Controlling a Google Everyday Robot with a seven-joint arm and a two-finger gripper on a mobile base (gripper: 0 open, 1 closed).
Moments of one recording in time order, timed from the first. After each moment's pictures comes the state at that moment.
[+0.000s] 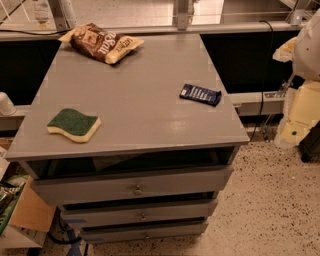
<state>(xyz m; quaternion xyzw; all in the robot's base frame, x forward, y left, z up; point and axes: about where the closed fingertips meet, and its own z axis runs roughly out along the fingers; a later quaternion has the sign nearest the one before) 0.438 -0.217 0.976 -0.60 0.78 -0.03 0.16</state>
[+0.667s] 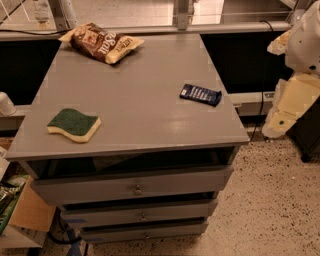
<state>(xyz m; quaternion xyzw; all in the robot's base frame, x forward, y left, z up) 0.458 -0.208 0.980 -0.59 0.78 -0.03 0.19</state>
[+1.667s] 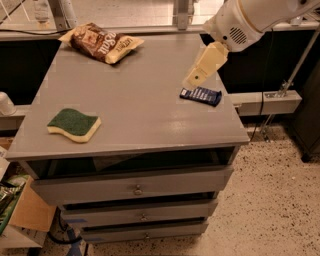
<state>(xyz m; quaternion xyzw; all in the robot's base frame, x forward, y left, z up) 0.590 -0.089 0.979 -0.57 0.74 0.11 0.35</state>
